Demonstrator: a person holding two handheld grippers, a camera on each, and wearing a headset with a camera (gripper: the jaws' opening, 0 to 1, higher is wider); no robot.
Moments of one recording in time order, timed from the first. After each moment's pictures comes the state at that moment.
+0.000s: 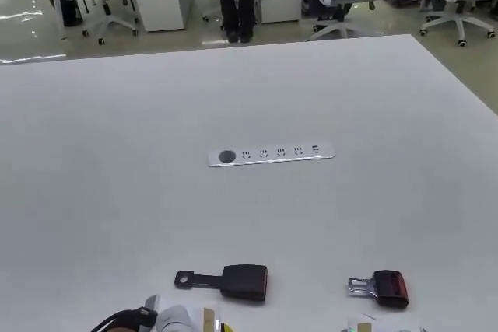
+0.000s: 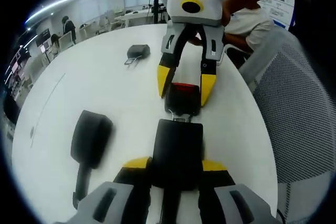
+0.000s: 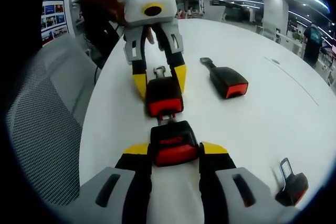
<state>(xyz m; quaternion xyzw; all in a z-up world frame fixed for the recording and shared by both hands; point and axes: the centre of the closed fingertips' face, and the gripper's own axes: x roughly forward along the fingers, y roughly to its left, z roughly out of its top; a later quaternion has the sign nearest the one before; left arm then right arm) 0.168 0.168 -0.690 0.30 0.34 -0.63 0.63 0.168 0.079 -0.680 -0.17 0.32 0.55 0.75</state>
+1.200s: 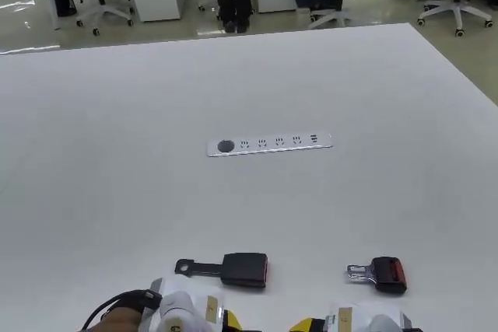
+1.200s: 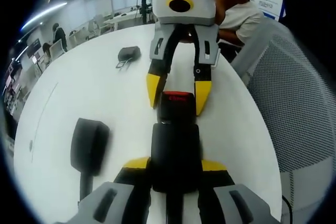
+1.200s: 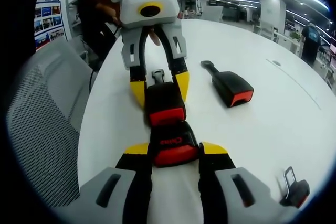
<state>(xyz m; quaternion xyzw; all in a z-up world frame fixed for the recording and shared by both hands) 0.163 0.170 -0.688 0.33 0.32 -0.66 0.60 0.164 0.113 -0.688 -0.18 0.31 0.55 0.76</state>
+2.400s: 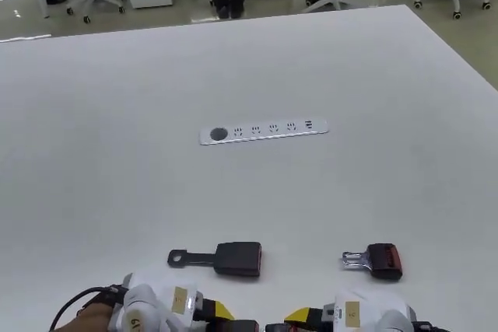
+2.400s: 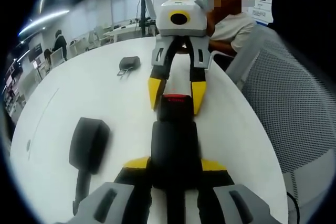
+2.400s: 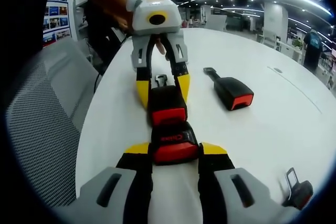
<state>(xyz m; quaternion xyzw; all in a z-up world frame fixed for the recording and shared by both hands) 0.167 0.172 -0.688 0.29 0.28 -0.69 0.60 0.161 0.109 -0.687 -0.16 0.27 0.57 0.76</state>
